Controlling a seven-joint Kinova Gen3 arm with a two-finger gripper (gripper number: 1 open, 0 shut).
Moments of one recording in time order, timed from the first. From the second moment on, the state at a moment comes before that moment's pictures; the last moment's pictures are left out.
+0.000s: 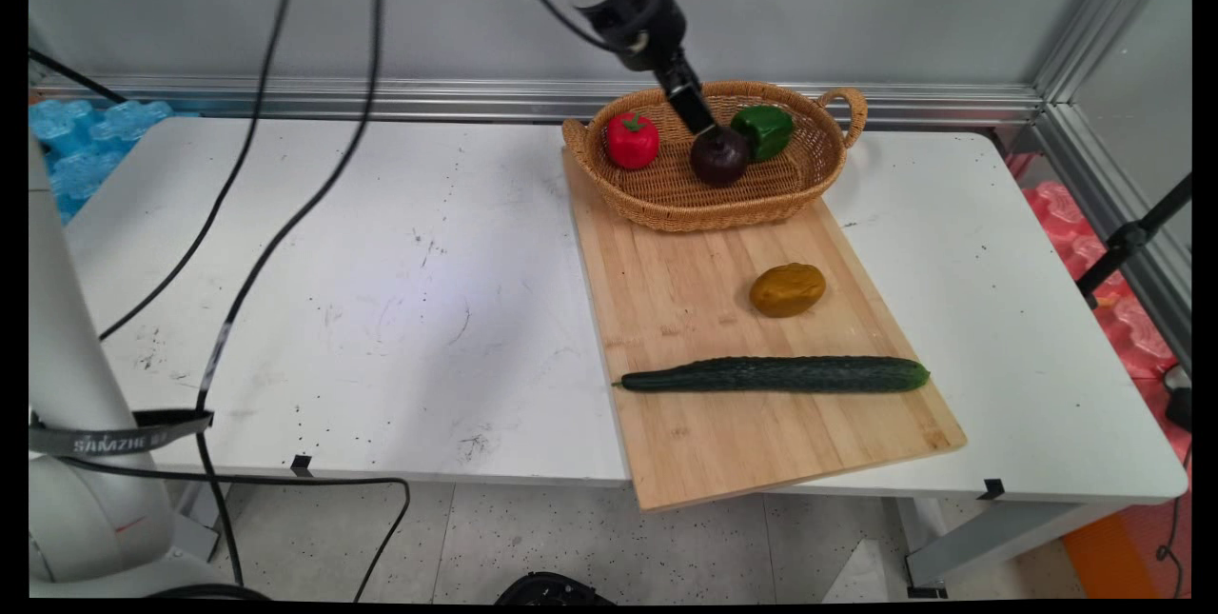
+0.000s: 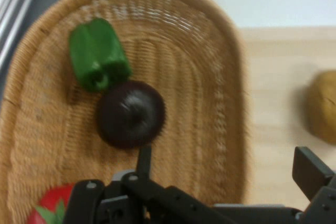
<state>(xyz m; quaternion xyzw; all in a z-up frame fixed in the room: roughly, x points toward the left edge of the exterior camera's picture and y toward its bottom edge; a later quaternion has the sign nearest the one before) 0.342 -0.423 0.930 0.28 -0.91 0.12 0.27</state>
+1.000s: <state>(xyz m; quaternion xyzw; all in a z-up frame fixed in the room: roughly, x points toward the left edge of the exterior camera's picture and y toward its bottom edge) 0.345 -0.302 0.953 0.26 -0.93 0.08 0.26</state>
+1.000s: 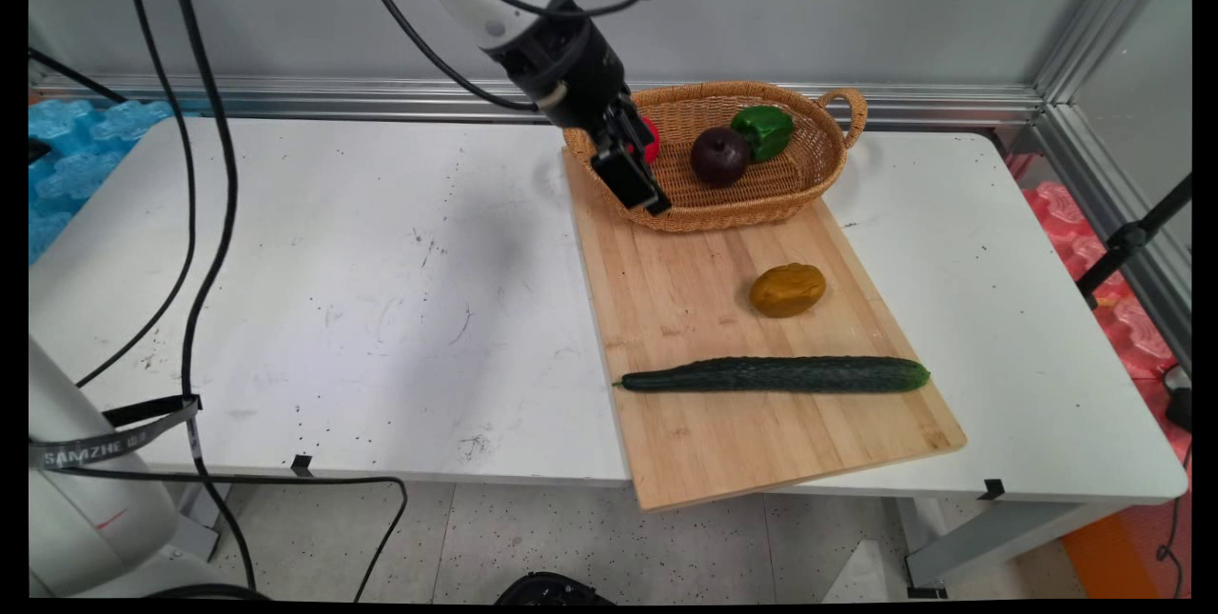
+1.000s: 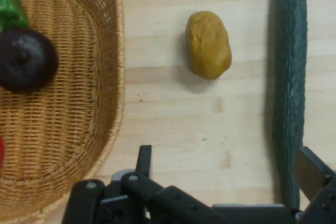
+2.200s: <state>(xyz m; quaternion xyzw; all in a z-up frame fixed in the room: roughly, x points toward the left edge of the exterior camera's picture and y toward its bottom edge) 0.202 -0.372 0.845 0.33 -0.91 0.07 0.22</state>
